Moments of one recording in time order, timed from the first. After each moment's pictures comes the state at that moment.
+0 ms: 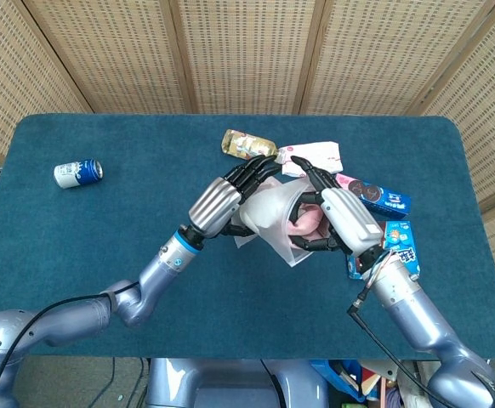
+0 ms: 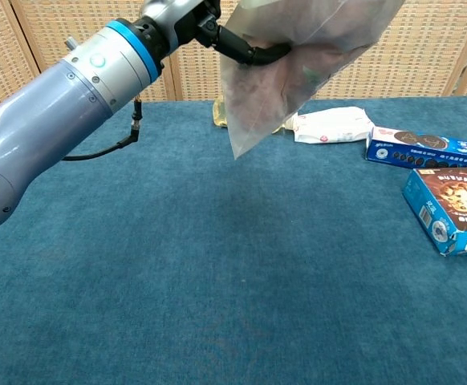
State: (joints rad) left arm -1.03 -1.78 -0.27 -1.12 1.52 1.25 -0.32; right arm 0.77 -0.86 0.41 -2.25 -0.87 1.00 0.10
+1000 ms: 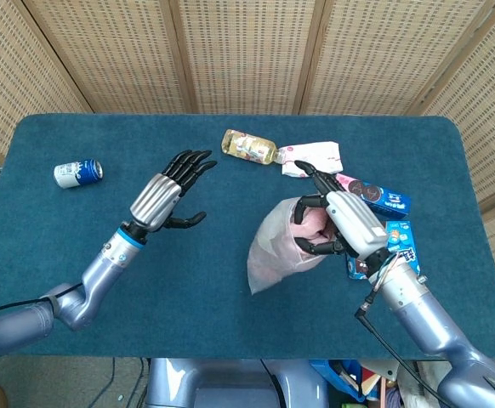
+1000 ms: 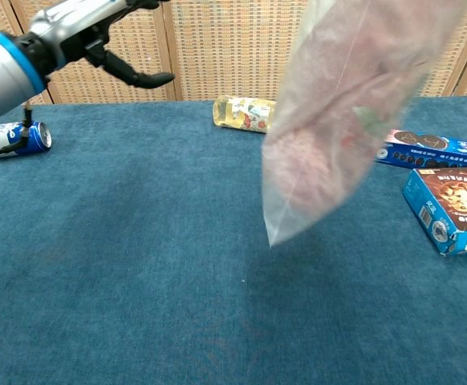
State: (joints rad) left arm -0.86 -1.55 -0.16 -1.21 1.51 1.23 -0.35; right arm 0.74 -0.81 0.42 -2.25 -0.89 0.97 0.15
